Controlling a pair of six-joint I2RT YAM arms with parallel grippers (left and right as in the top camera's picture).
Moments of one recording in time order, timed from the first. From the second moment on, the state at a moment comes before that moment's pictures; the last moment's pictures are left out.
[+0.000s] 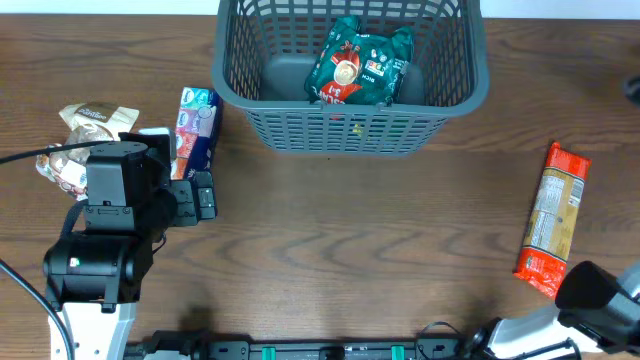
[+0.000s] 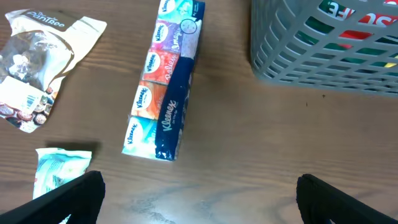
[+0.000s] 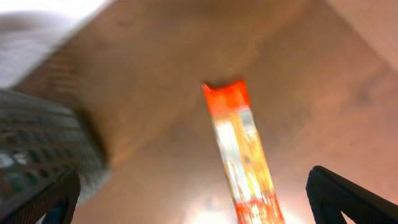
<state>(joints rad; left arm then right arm) -0.06 0.96 1.09 -1.00 0.02 -0.11 -0.60 1.77 2.33 -1.61 -0.08 0.17</state>
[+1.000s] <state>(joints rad) -0.06 0.96 1.09 -0.97 0.02 -0.11 -0.67 1.78 1.12 -0.72 -0.08 -0.02</state>
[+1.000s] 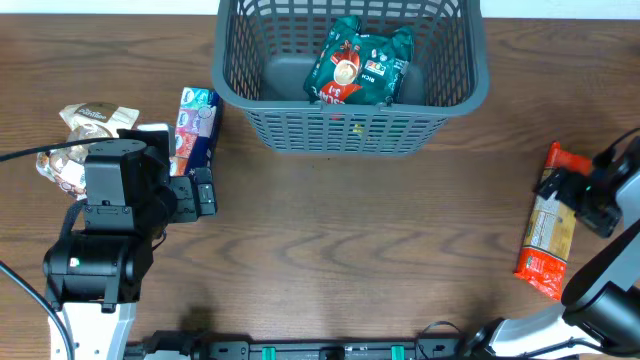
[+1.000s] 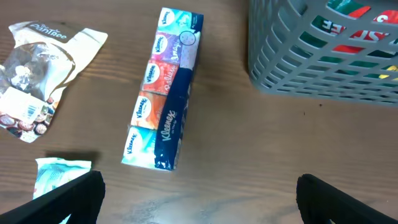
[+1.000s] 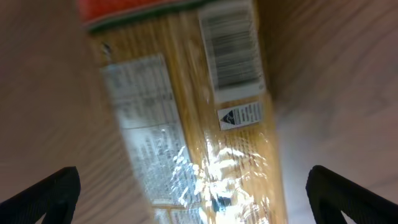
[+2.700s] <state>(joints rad) -0.06 0.96 1.09 -0.97 0.02 -0.11 -0.33 1.57 1.74 -0.83 -0.21 -0.04</state>
